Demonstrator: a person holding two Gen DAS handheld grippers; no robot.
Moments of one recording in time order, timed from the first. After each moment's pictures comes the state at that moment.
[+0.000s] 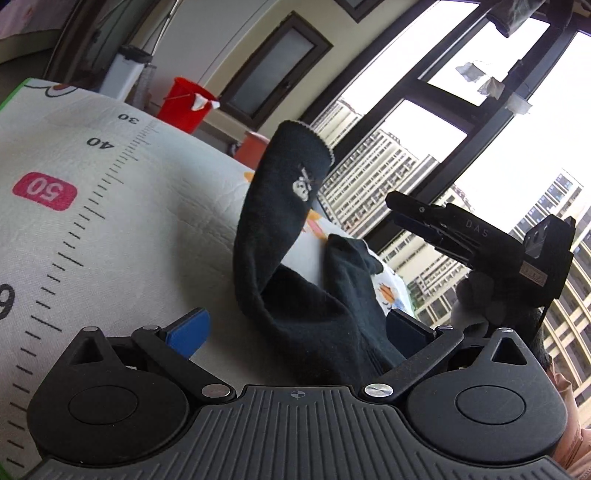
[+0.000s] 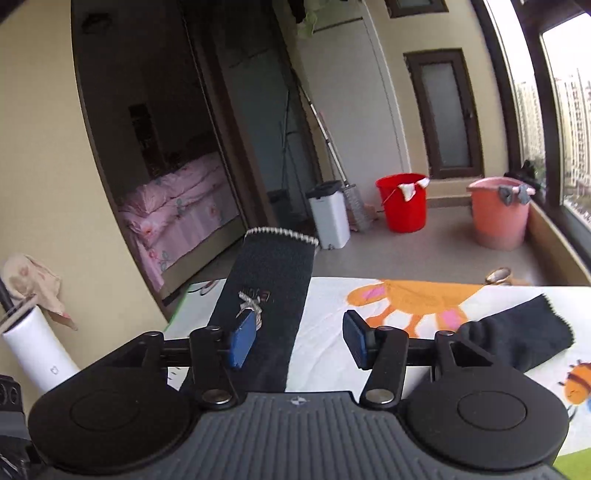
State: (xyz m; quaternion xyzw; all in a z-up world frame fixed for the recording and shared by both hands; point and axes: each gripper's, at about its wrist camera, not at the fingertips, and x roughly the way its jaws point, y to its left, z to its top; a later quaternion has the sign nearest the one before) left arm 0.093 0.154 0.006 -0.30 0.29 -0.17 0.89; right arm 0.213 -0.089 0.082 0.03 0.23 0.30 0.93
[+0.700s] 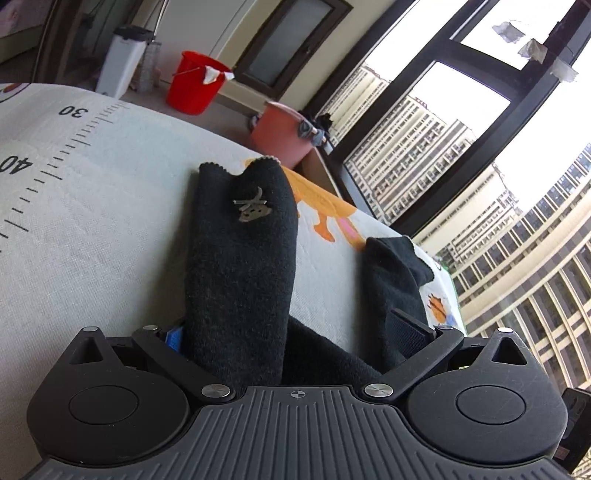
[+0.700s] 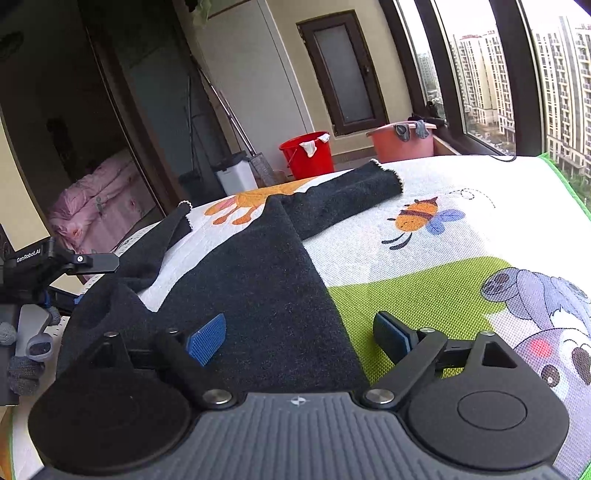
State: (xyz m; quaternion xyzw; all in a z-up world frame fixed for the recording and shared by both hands) left arm 0.223 0.126 -0.012 -0.27 0.36 -0.14 0.88; right arm 0.177 -0.216 -0.028 0.11 0.31 0.19 0.93
